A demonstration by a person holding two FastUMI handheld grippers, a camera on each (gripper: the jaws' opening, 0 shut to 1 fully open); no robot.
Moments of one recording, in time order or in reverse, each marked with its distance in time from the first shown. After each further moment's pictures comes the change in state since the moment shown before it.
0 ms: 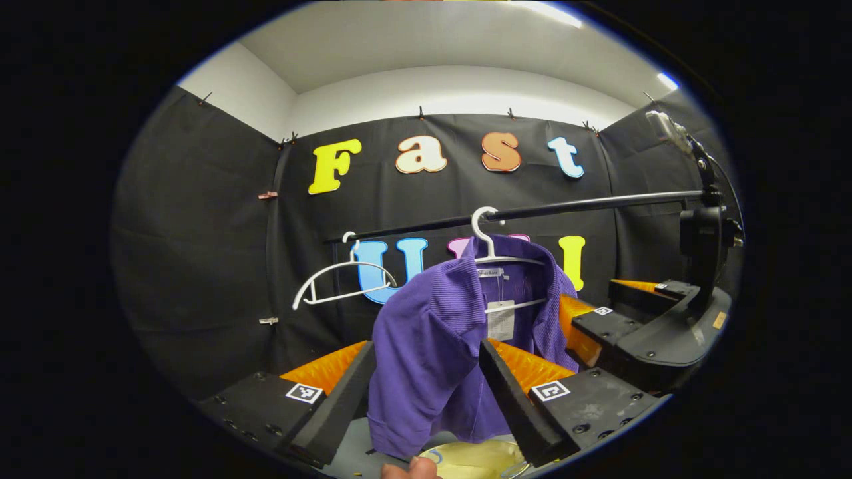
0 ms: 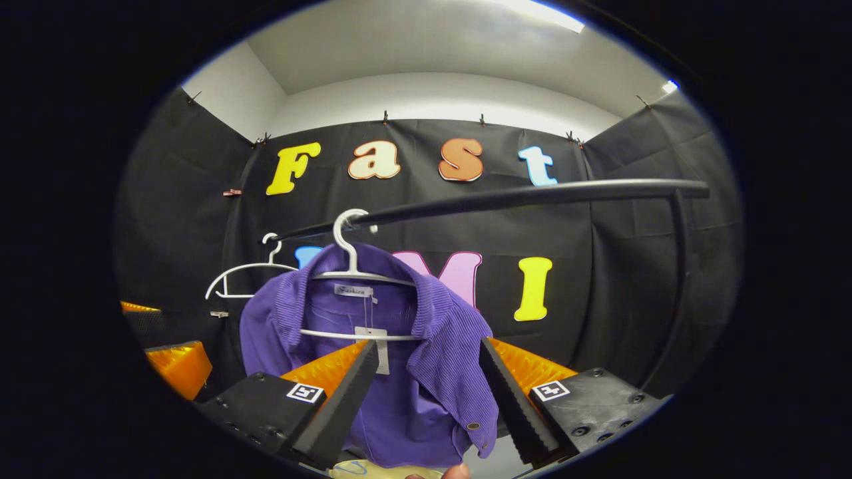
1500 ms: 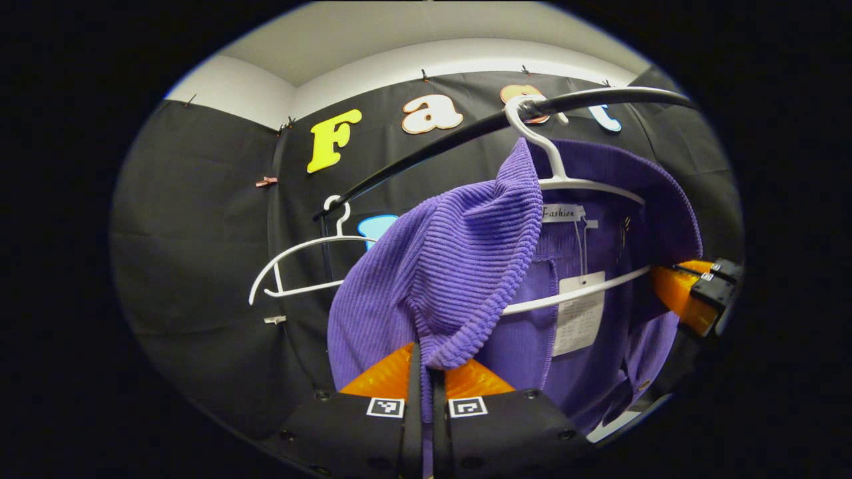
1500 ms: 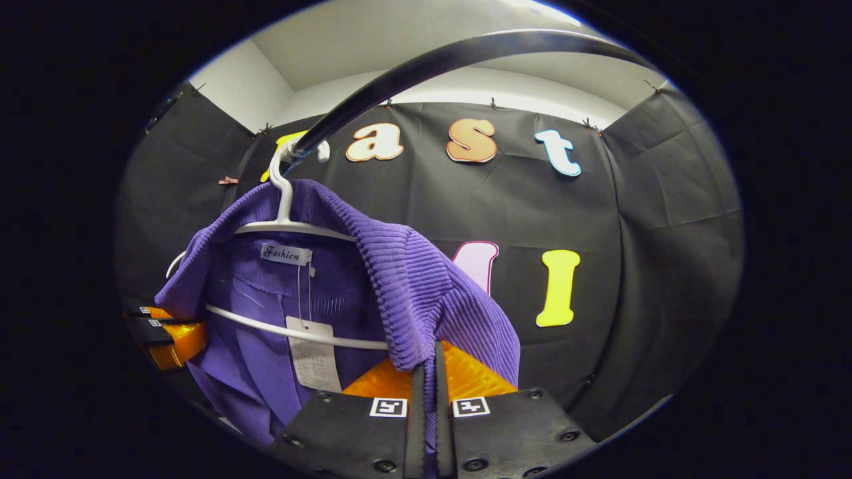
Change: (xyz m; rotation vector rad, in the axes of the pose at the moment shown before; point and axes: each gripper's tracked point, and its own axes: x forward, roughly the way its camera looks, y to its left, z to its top) left arm 0.178 0.021 -0.066 0.090 0.071 0.148; right arm 0.117 -0.016 -0.053 -0.028 -0.034 0.062
